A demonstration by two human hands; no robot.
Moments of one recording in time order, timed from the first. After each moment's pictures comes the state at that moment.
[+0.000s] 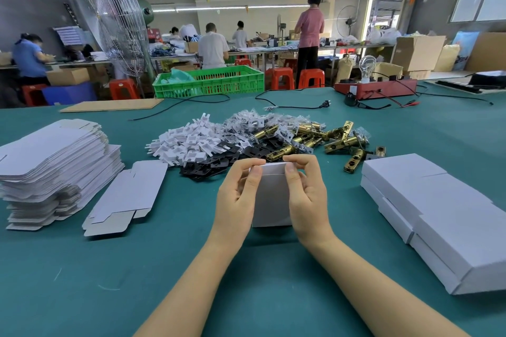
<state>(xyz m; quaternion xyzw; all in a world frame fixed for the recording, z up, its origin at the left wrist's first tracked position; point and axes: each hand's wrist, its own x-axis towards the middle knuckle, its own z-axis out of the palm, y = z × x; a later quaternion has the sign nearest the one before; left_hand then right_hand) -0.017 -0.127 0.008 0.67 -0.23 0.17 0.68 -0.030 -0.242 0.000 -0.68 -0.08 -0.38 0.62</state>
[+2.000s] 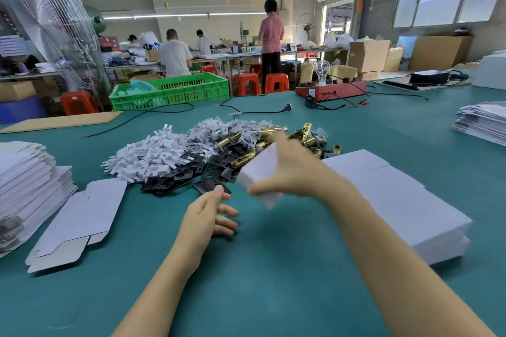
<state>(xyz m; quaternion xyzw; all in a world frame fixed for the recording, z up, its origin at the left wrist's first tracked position) 0.003 -0.126 -0.012 0.71 -0.09 -0.08 0.69 -0.040 -0.312 0.081 -0.96 0.01 -0.09 0.25</state>
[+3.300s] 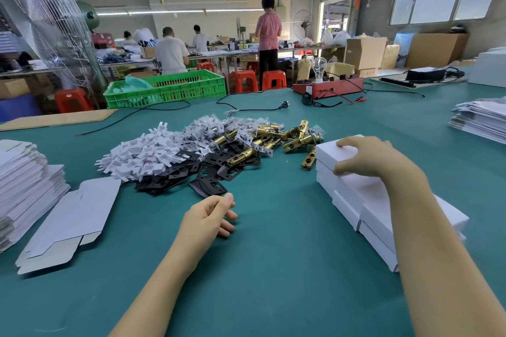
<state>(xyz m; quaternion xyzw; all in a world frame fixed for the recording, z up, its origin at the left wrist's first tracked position) 0.004 -0.127 -0.021 0.77 -0.13 -0.06 0.62 -0.068 -0.407 0.092 -0.95 0.26 -0.02 0.18</state>
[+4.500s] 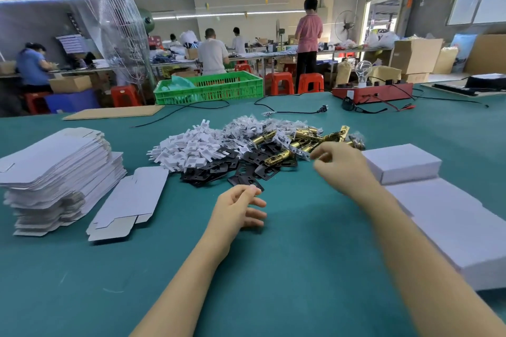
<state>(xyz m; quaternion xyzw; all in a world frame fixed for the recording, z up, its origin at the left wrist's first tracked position) 0.003 -0.117 -0.005 0.70 -0.07 -0.07 0.71 -0.025 -0.325 0.065 -0.92 0.08 -0.21 0.32</state>
